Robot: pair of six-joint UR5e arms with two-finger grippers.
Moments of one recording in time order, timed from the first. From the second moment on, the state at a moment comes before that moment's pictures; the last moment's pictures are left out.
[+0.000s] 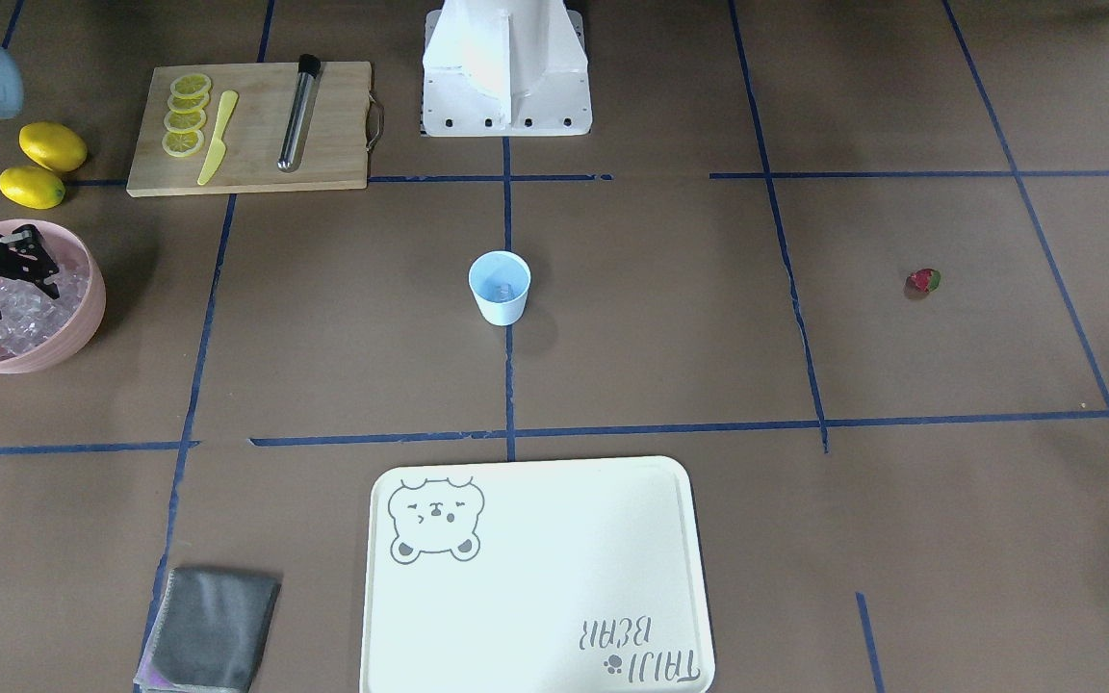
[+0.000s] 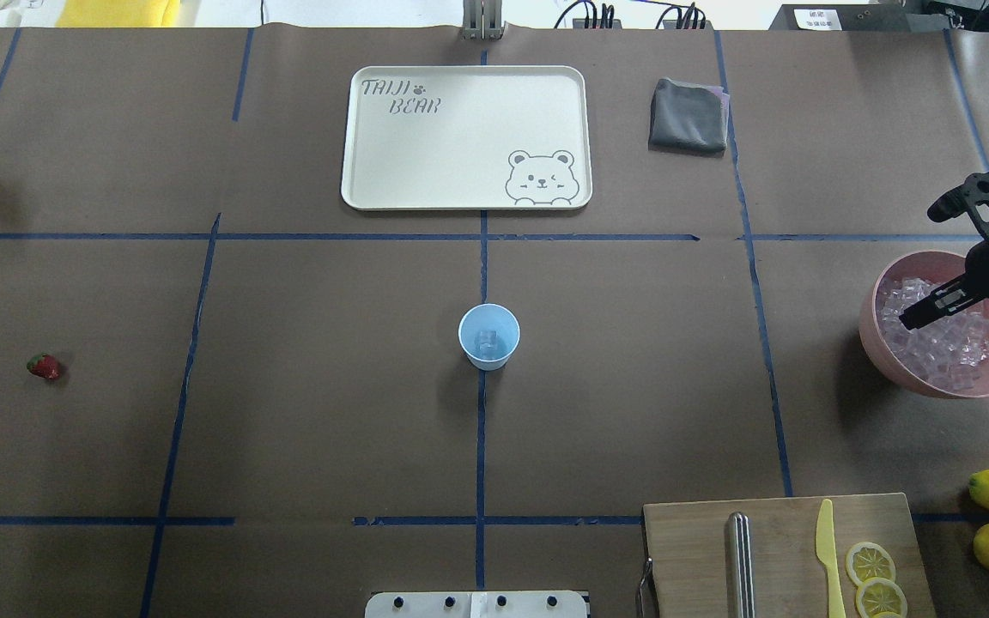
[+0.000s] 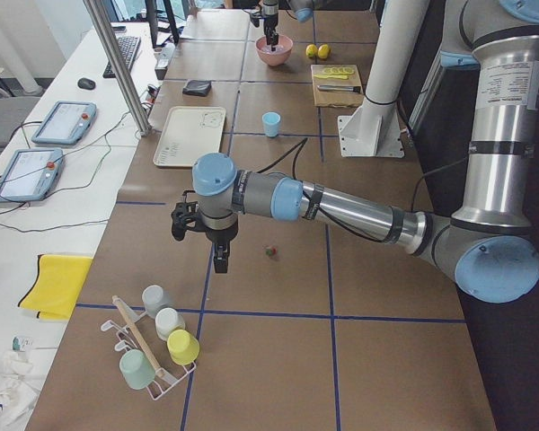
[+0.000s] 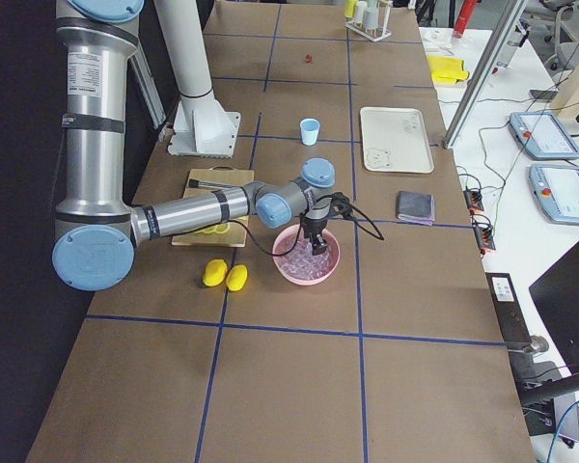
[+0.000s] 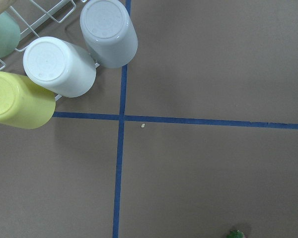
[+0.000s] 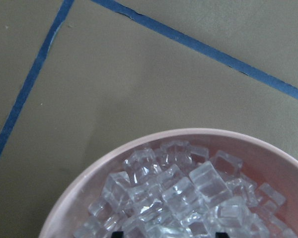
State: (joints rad) left arm -1.53 -1.59 -1.81 -1.46 -2.38 -0.18; right arm 1.01 -1.64 1.83 -1.28 2.19 0.28
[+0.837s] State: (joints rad) left arm -1.53 -1.60 -1.81 -1.46 -2.38 -0.18; right arm 1.01 -1.65 1.82 -1.29 2.19 0.28
